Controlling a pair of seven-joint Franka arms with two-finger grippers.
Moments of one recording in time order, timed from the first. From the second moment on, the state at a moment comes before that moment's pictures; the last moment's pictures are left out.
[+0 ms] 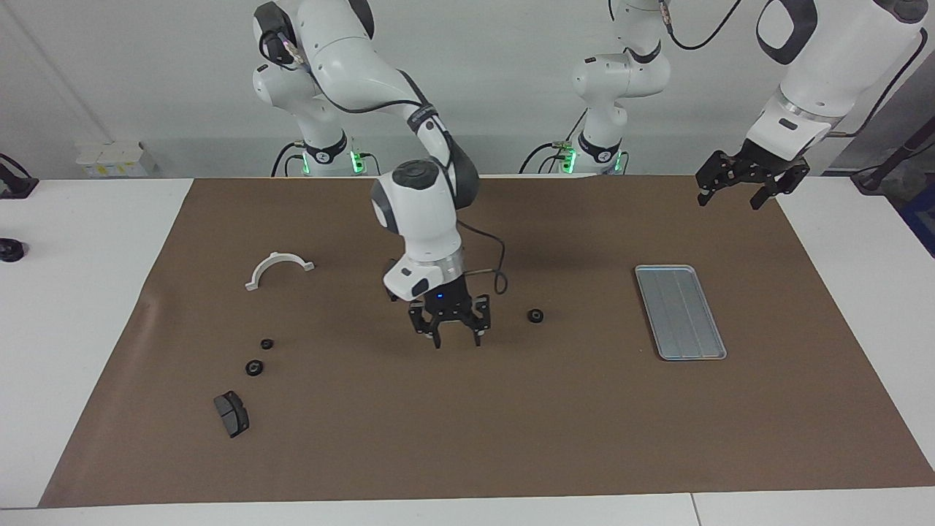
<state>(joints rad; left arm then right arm) 0.01 -0.01 -0.03 -1.61 -0.04 1.58 0.12 0.47 0.51 -0.08 -1.55 0.03 2.44 0.54</state>
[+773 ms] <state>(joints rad) -0.14 -0.02 -0.05 -1.89 -0.04 2.01 -0.19 0.10 0.49 -0.08 -1.68 0.03 2.30 0.13</state>
